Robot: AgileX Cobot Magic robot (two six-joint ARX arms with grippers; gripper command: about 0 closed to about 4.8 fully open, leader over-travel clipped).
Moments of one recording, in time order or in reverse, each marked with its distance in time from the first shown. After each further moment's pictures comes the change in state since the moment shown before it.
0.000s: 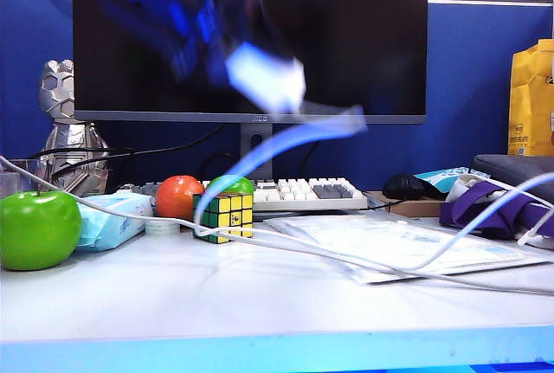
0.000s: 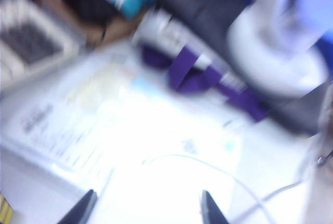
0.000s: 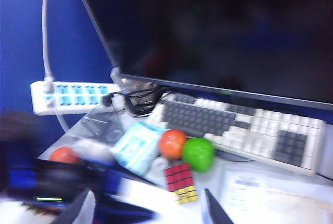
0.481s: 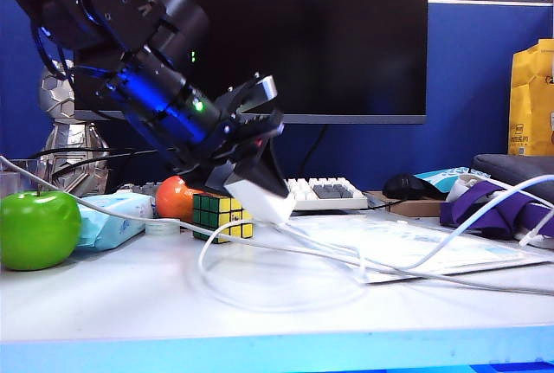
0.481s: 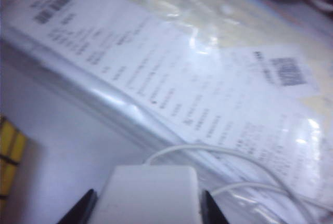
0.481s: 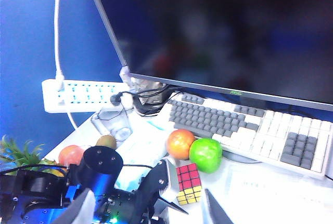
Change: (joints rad) left arm -0.002 0.274 -0.002 0.022 -0.134 0.079; right arm 0.002 -0.007 0.000 0.000 -0.023 0.001
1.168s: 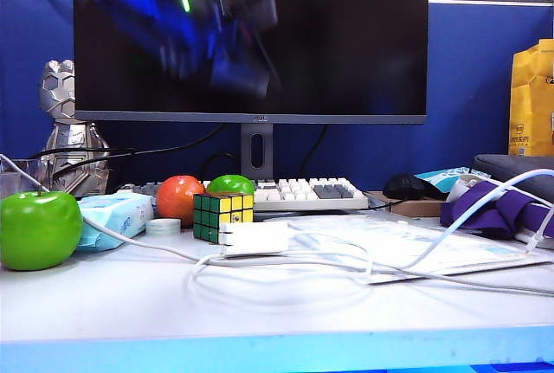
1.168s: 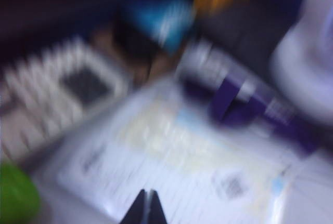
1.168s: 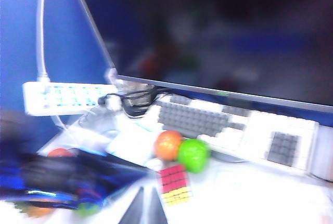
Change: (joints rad) left arm -0.007 -0.283 0.004 0.079 -0.022 0.005; right arm 0.000 -0.002 0.000 -0.003 0.052 -0.008
